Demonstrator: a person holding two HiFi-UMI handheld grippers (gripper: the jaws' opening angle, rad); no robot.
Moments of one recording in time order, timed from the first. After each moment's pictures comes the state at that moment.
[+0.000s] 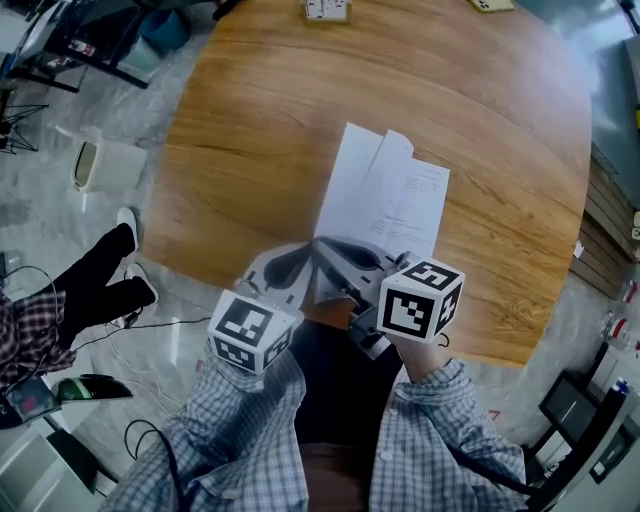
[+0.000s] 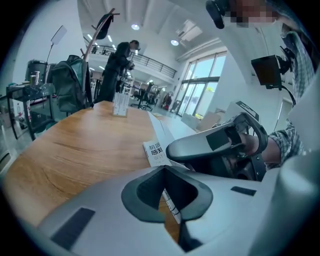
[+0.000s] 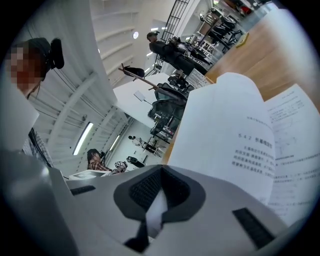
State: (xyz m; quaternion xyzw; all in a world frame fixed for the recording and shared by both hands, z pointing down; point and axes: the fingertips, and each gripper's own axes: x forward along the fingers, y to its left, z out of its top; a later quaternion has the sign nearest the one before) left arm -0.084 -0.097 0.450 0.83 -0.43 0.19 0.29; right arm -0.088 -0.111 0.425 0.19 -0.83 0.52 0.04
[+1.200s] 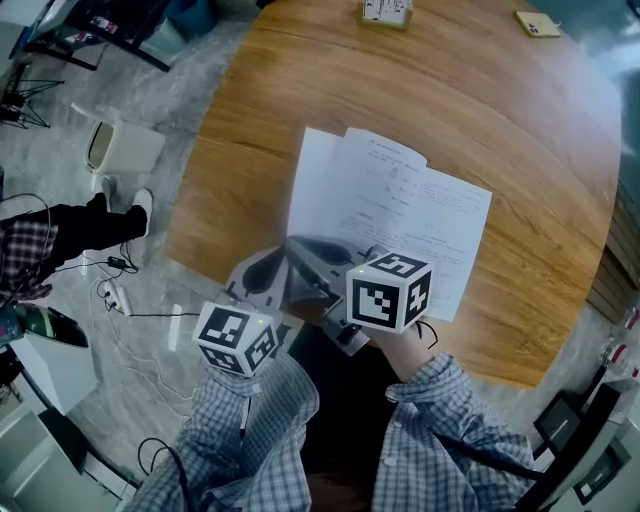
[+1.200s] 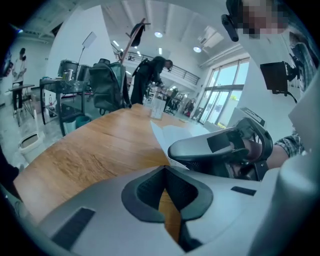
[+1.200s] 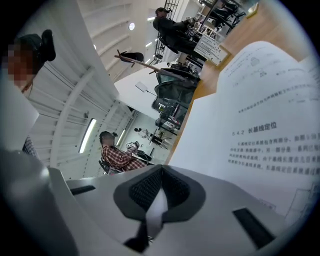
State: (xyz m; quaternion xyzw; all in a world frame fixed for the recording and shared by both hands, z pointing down) left arm -0.198 -0.097 0.475 0.76 -0.54 0.16 0.32; right arm -0.199 -0.114 0.453 0.12 -0.83 0.55 0.06
